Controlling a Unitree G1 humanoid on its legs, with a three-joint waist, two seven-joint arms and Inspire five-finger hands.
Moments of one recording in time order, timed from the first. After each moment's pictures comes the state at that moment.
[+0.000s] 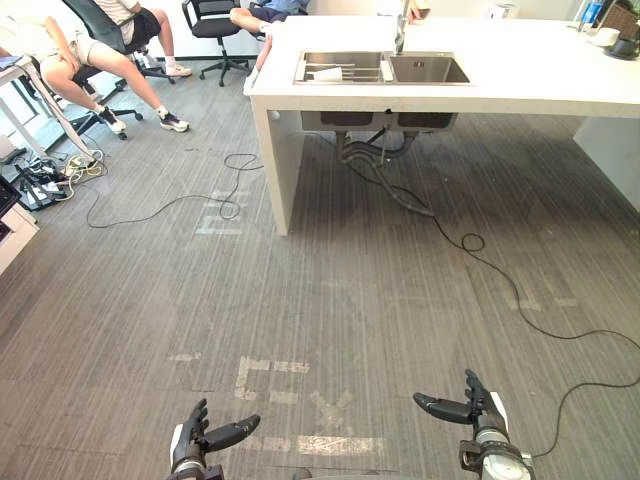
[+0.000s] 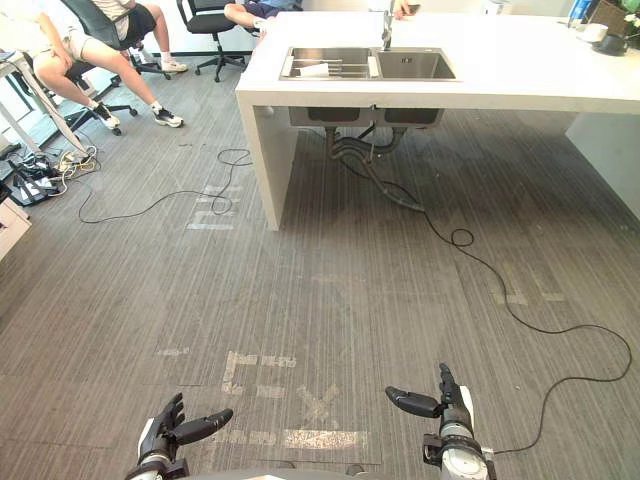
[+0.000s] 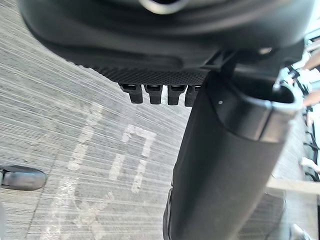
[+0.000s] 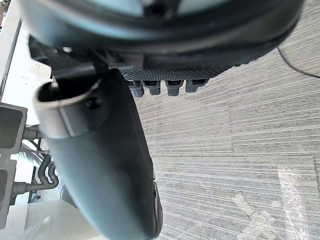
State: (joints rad) left arm 0.25 0.15 0.11 0.78 -0.21 -0.16 0.11; right arm 0.19 -0.16 -0.19 0.69 0.04 -0.12 -0.07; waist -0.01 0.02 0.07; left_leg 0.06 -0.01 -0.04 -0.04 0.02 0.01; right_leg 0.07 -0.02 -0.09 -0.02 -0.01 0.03
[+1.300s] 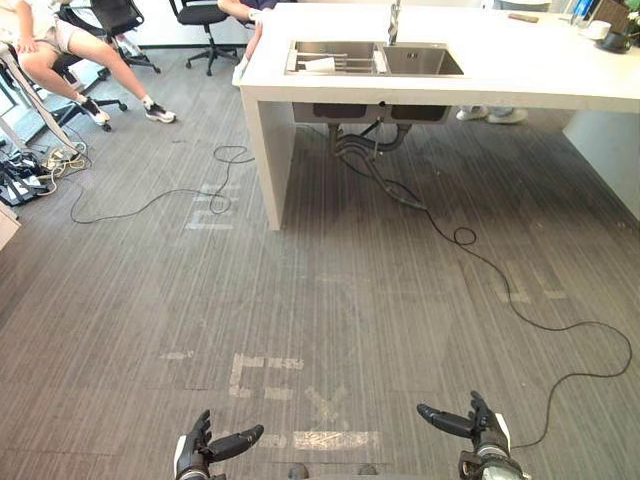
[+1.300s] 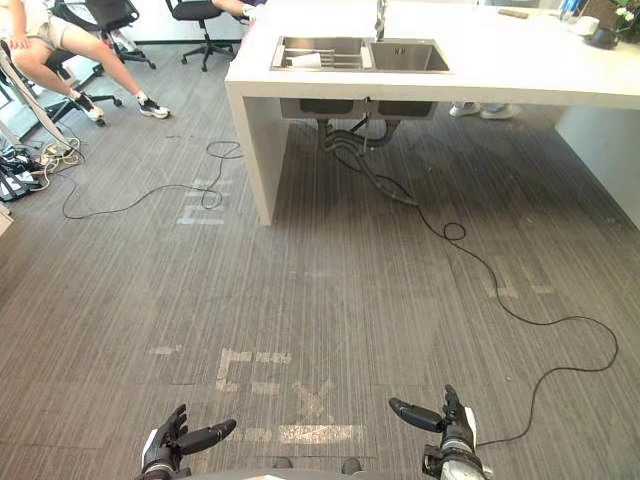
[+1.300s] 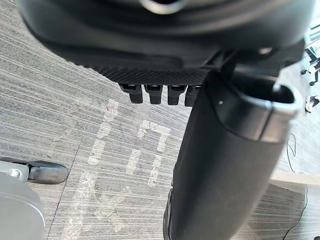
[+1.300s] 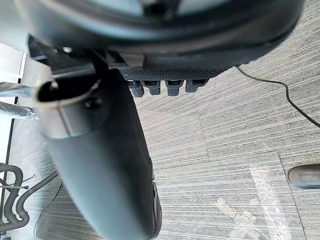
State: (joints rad) left arm 0.27 0.13 0.11 0.78 -0.19 -0.16 0.11; right arm 0.16 -0.14 -0.23 0.77 0.09 -0.11 -0.09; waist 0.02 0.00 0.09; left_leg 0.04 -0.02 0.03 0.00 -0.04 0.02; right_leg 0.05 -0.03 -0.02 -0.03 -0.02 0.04
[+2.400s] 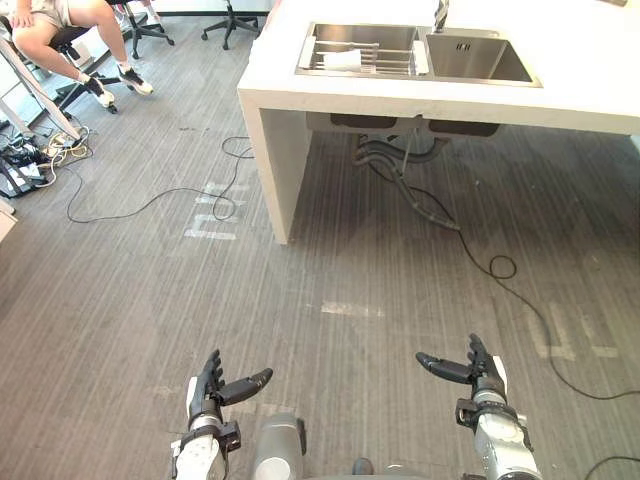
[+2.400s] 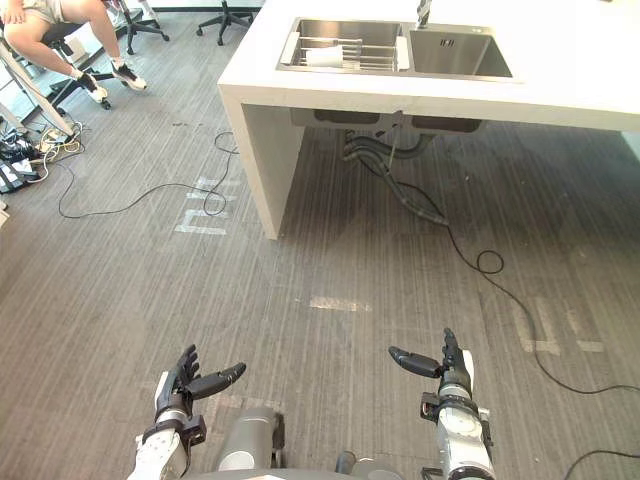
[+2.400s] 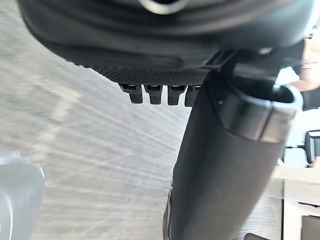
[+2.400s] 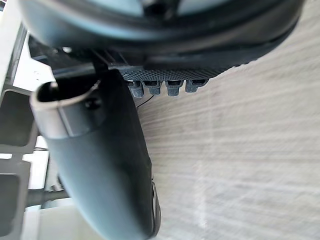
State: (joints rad) left arm 0.17 0.10 0.09 0.56 -0.20 -0.16 0.15; right arm 0.13 -0.15 -0.19 0.53 0.09 -0.10 -0.13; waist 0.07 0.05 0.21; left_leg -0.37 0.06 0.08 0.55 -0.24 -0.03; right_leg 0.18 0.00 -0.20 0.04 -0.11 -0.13
